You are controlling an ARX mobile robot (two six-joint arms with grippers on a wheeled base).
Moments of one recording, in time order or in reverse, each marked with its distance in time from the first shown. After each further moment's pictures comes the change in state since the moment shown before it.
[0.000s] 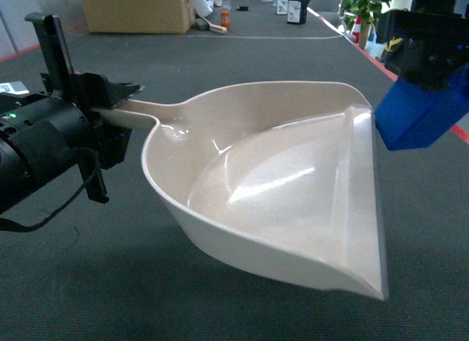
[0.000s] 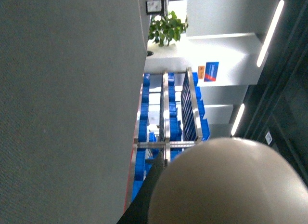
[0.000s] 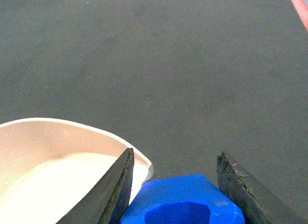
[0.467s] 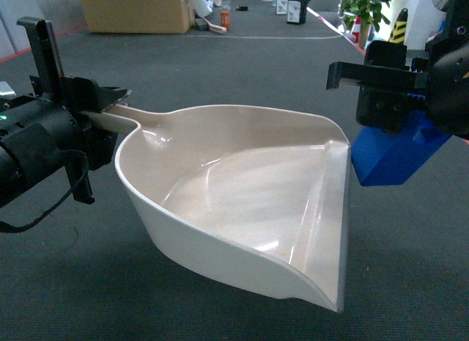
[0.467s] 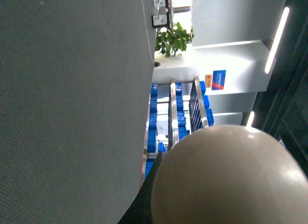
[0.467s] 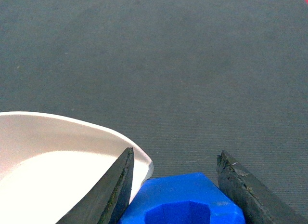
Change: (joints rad) left arm 0.015 -0.001 -0.001 -0.014 -0.018 0.039; right arm 0.099 0.062 -0.010 -0.027 0.153 0.100
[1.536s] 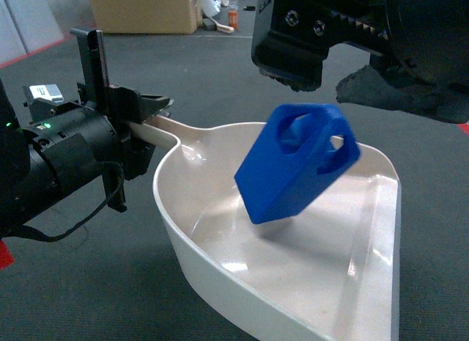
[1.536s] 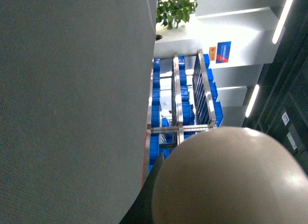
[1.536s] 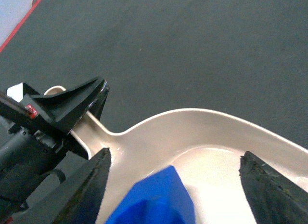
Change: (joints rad) left arm -0.040 0.005 0.000 -0.009 0.054 0.028; right arm 0.147 -0.136 0.054 -0.168 -0.173 0.111
